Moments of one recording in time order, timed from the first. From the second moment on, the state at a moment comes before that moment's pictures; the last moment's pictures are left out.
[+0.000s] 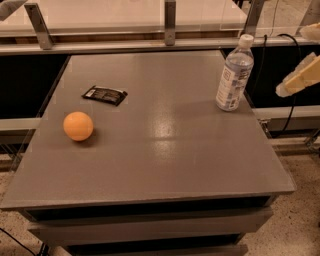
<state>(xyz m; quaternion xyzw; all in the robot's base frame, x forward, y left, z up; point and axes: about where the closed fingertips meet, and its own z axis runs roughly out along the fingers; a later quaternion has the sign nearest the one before) 0.569 -0.292 0.989 -0.50 0.77 0.04 0.40</state>
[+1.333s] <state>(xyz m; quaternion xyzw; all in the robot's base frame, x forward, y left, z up) 0.628 -0.221 0.947 -0.48 0.72 0.20 0.46</state>
